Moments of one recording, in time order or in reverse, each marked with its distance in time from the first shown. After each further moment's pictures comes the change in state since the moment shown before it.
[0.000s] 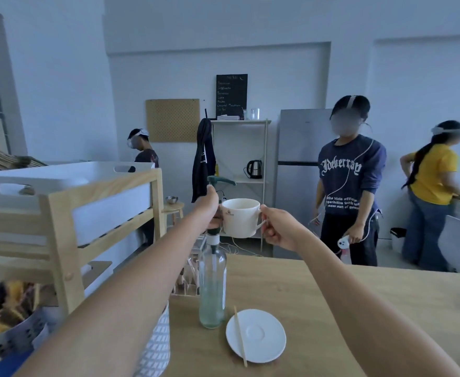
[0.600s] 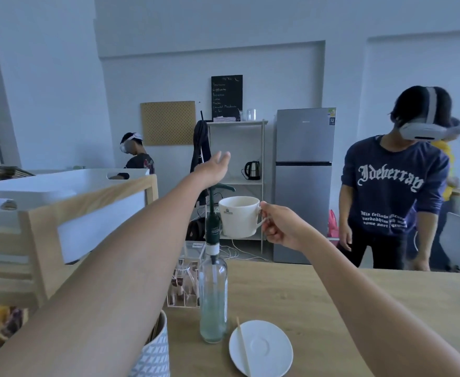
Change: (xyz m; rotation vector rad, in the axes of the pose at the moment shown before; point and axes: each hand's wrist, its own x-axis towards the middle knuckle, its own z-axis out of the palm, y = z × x) left_hand 0.047 0.082 -0.004 0.803 -0.054 0.454; right_hand 0.011 -0.017 -0.001 0.015 -0.007 -0.017
